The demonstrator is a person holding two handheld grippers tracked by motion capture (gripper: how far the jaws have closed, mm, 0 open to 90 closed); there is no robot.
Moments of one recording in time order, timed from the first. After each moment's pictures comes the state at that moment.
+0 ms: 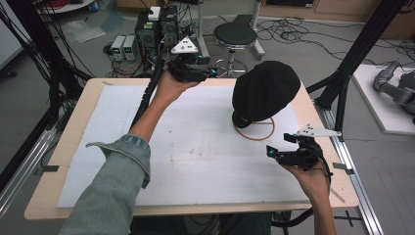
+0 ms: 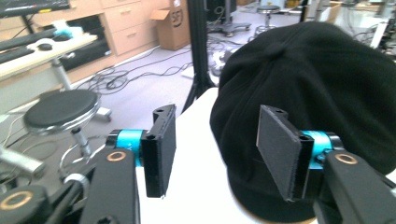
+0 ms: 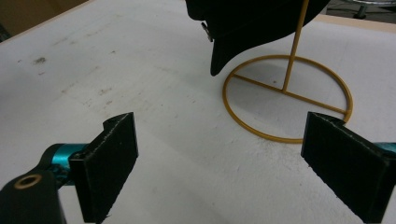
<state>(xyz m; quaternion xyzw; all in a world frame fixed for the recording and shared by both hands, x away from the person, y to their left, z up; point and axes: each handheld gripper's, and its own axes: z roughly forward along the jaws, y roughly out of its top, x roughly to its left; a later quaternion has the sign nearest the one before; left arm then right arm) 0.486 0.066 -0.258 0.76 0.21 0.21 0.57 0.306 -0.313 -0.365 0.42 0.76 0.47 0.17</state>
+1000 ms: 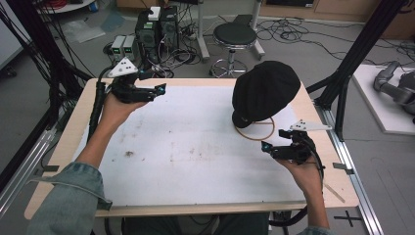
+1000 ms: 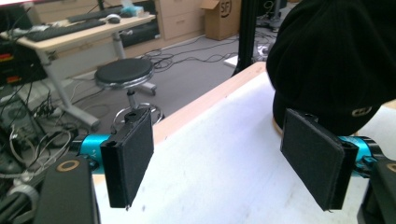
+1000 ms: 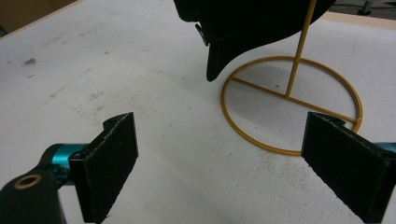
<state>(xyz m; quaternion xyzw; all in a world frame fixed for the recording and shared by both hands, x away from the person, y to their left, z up) 0.430 0.195 -0.293 0.74 0.29 0.26 0.55 0.326 -0.304 -0.371 0.42 0.76 0.46 0.17</state>
